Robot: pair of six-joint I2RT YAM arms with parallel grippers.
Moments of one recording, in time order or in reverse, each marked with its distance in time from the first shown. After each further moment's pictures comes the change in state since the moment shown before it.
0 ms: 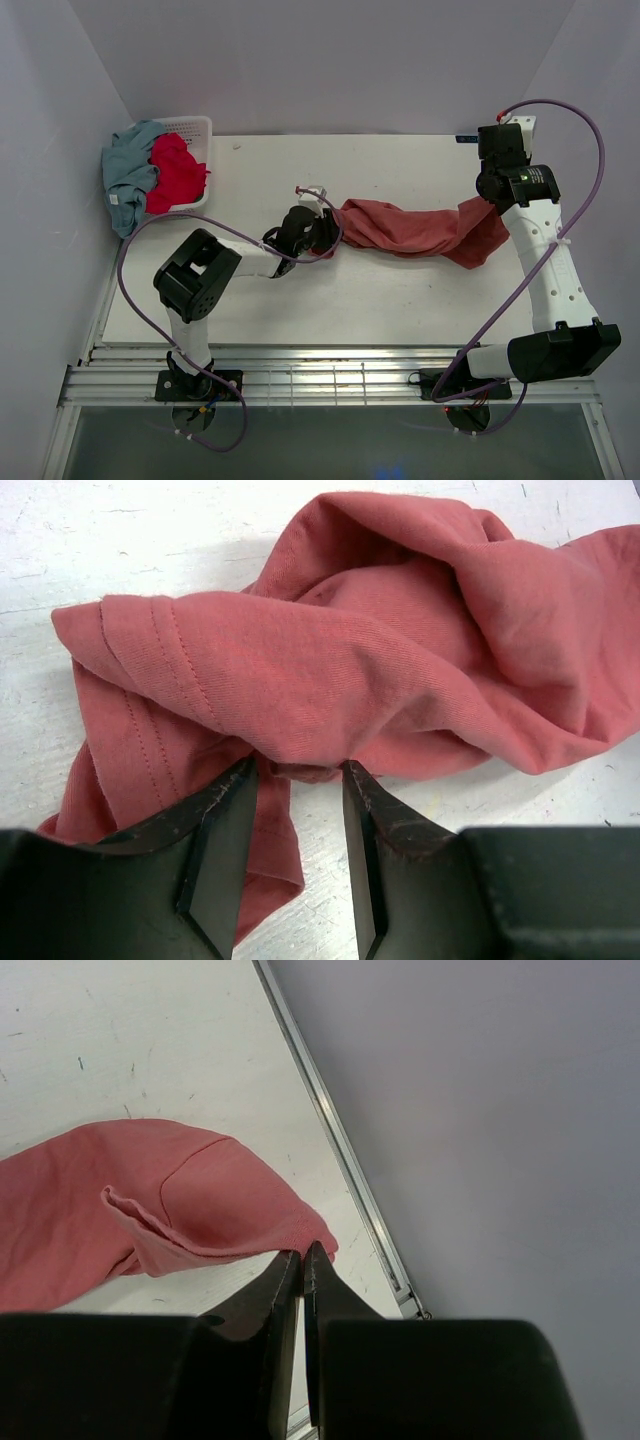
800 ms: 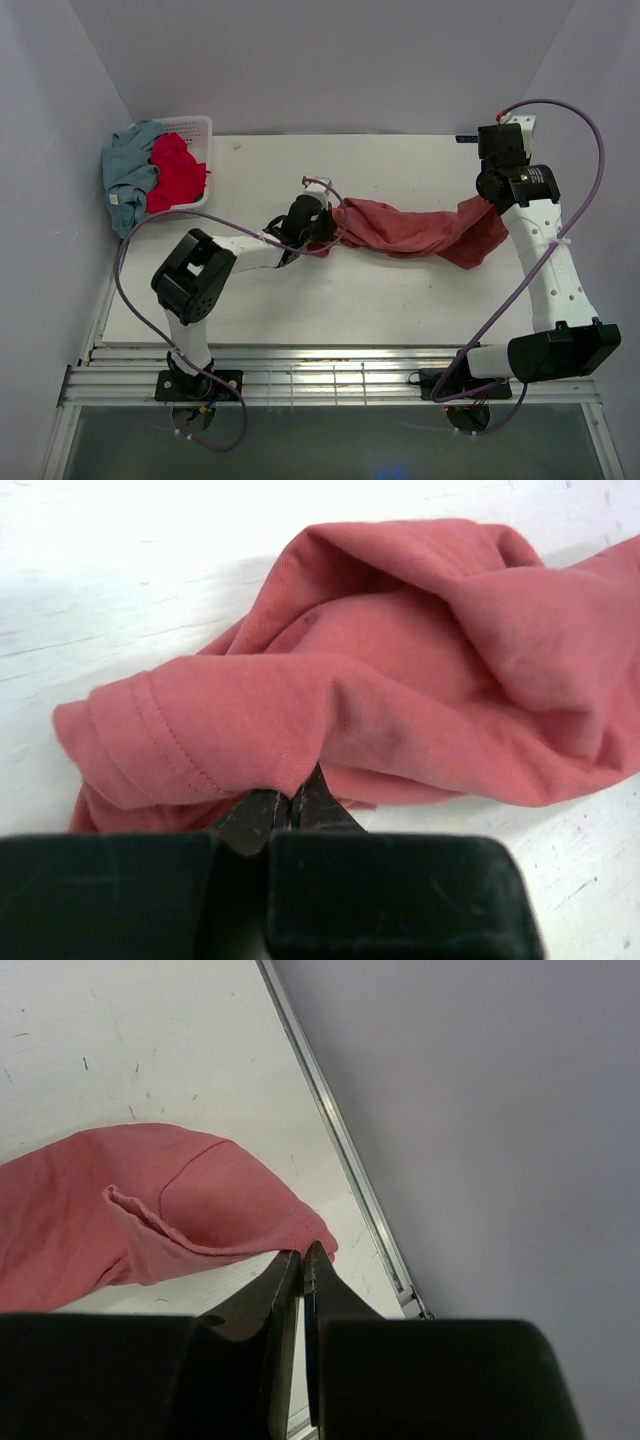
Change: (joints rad) left arm 0.000 0.039 0.122 -0.140 -0.032 0.066; right arm 0.000 0.000 0.000 0.003 -0.005 0.000
